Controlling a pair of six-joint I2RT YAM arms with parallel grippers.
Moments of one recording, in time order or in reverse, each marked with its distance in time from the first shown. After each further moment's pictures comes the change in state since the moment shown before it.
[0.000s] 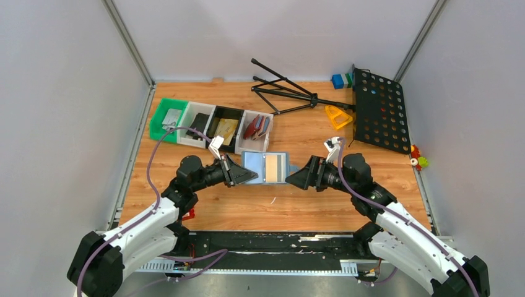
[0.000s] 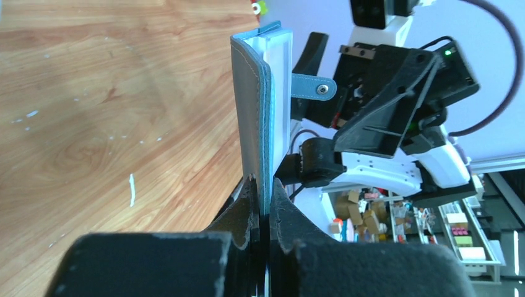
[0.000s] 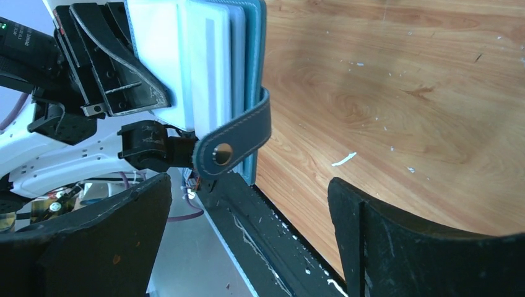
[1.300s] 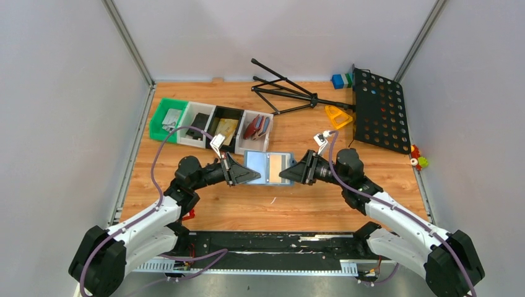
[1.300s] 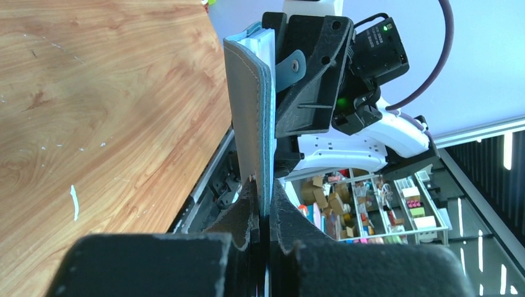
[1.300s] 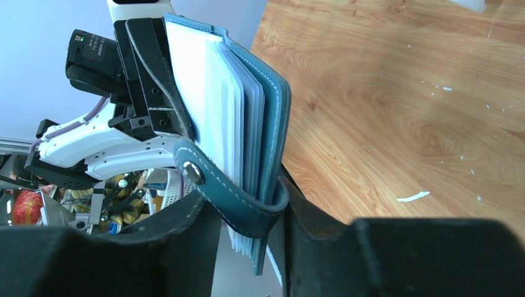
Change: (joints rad) left arm 0.000 0.048 -0.019 0.222 0.103 -0.149; right arm 0.000 0.194 -0.035 0.394 -0.156 0.175
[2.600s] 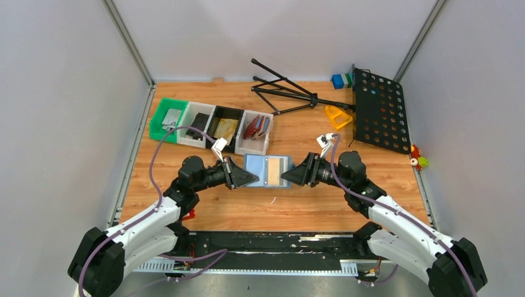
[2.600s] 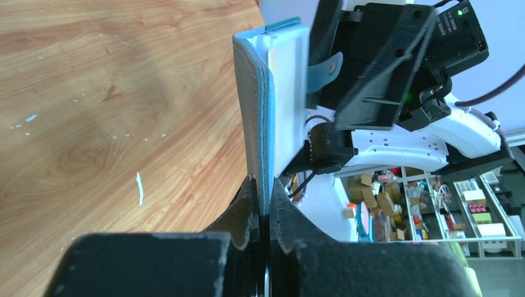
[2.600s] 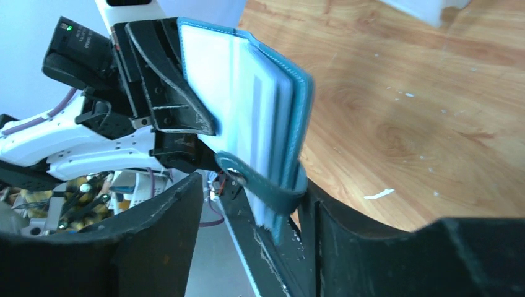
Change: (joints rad) left arm -0.006 -0.011 0.000 -0.151 -0.056 0.206; right arm 0.007 -0.053 -0.008 -0.066 0.043 -0.095
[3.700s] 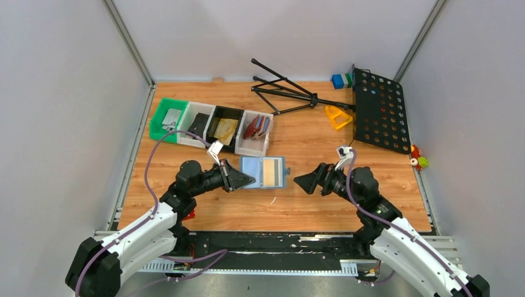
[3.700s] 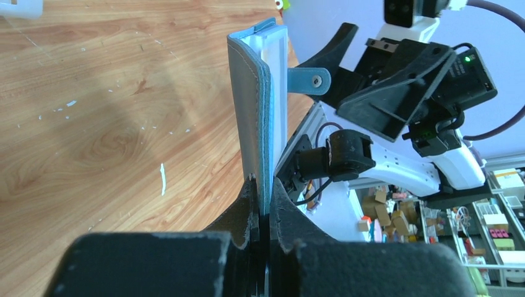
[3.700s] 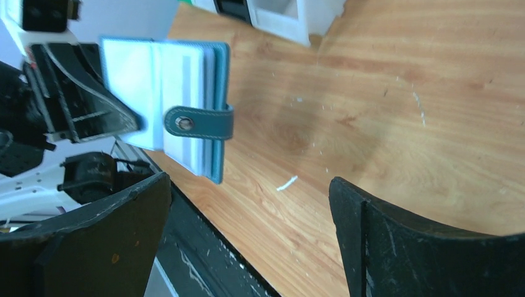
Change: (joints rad) left arm 0.001 -0.096 -0.039 -0.091 -0.080 0.026; right arm -0.006 -0.365 -0.108 -0.288 0.319 -0.174
